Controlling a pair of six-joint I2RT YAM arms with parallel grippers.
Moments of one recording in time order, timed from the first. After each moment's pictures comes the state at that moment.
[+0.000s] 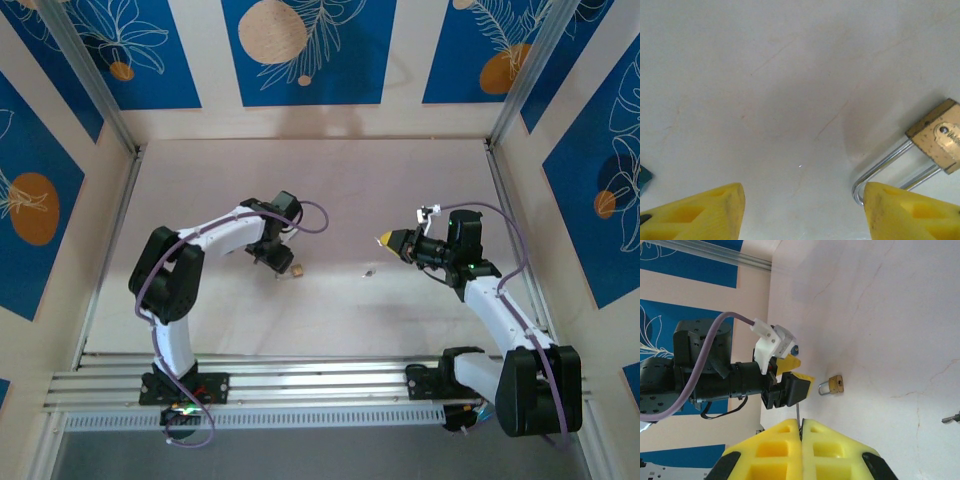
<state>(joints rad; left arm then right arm) -0.60 1.87 1.33 -0.91 -0.14 0.00 0.05 1.07 0.56 -0.05 -0.87 0.83</state>
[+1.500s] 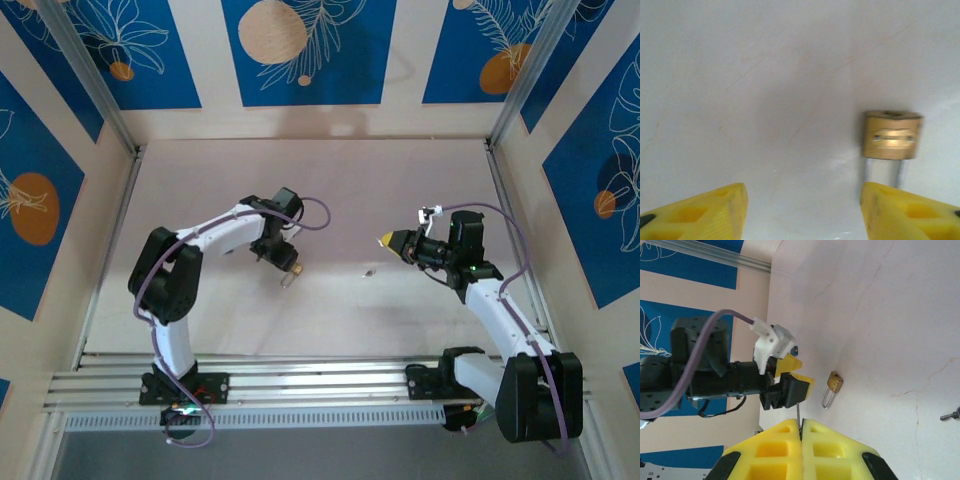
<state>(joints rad) -0.61 1.86 1.37 -0.91 -0.04 -0.01 0.05 1.04 0.56 -0.07 -0.86 0.82</state>
